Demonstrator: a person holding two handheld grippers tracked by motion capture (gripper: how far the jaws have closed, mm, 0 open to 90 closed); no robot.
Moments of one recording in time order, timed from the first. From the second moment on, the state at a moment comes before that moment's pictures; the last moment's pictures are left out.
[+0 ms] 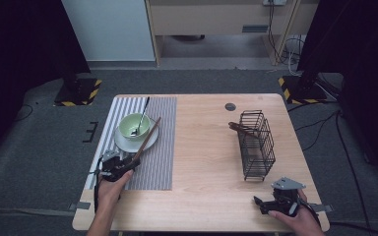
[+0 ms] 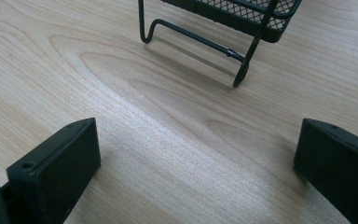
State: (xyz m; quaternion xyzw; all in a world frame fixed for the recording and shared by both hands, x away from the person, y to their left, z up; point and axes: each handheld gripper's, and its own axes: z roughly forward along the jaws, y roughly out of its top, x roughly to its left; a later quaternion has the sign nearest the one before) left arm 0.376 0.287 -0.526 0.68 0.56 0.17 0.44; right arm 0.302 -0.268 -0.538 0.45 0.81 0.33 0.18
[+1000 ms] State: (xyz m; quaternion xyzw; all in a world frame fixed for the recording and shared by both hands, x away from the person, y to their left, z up) left arm 0.379 0.306 -0.524 0.67 0.58 0.20 0.43; right arm 0.302 -0.268 -0.538 0.45 0.81 0.33 0.18
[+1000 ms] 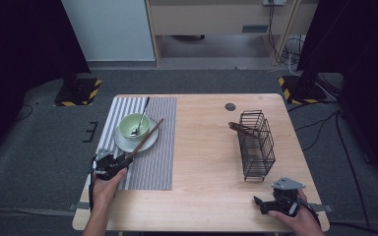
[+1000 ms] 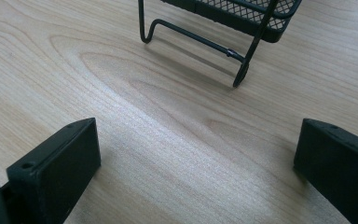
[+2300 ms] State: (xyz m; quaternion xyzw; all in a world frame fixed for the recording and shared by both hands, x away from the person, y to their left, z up) left arm 0.383 0.324 -0.525 0.67 0.59 0.22 0.40; right arm 0.302 -0.268 -0.538 0.45 0.81 0.33 0.18
